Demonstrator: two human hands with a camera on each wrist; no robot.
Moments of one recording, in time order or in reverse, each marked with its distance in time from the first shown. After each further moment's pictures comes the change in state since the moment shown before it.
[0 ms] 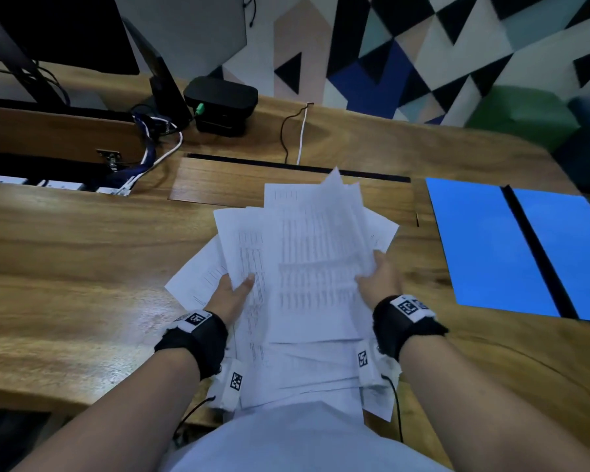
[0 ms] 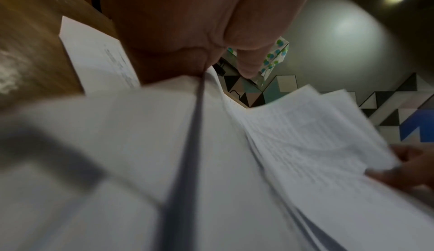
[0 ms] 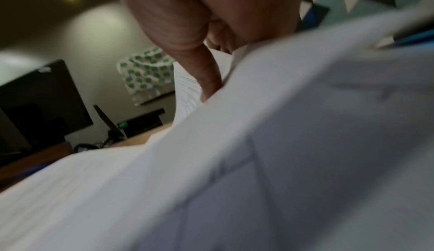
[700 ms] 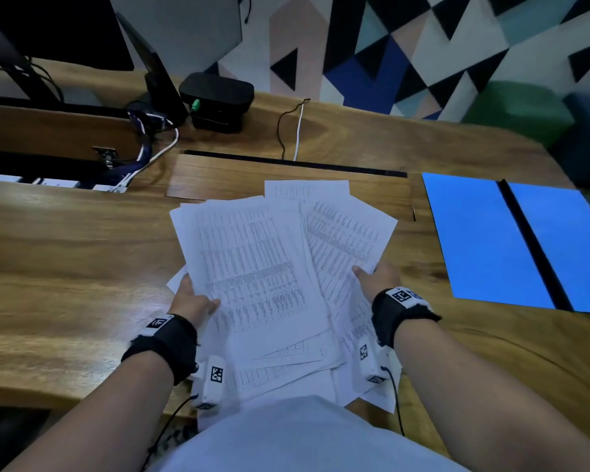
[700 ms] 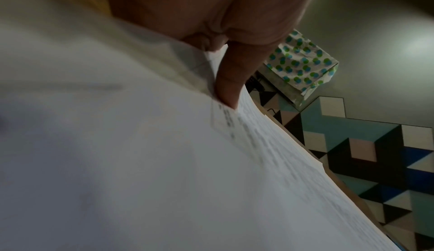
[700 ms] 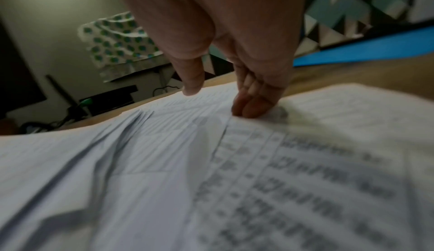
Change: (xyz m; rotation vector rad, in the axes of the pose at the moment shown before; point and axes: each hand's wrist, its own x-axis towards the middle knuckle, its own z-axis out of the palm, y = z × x) left_hand 0.012 -0.029 -0.051 -0.075 0.119 -0.038; right_hand 0.025 0.029 0.012 -0.094 -0.043 0.305
